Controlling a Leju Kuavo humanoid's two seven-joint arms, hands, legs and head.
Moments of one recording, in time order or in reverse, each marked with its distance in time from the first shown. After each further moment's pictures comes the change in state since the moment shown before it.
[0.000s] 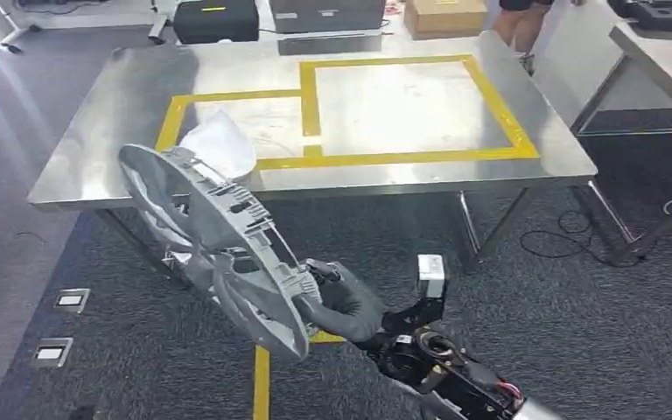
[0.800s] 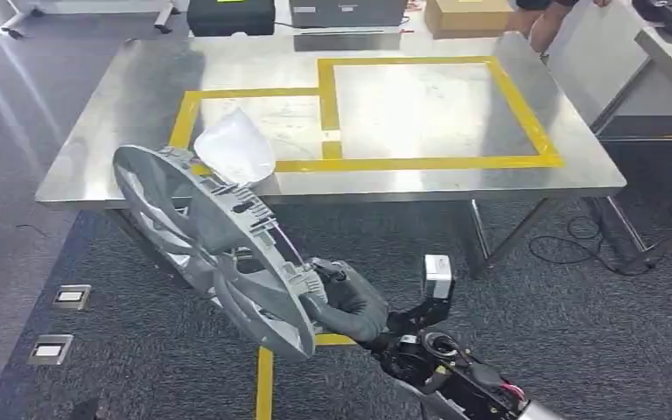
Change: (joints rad) left arm -0.003 -0.003 0.000 0.000 0.000 0.002 -0.002; right arm 0.000 0.000 -0.008 0.000 0.003 0.004 0.000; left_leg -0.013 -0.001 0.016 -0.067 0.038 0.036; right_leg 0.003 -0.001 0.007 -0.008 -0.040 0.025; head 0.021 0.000
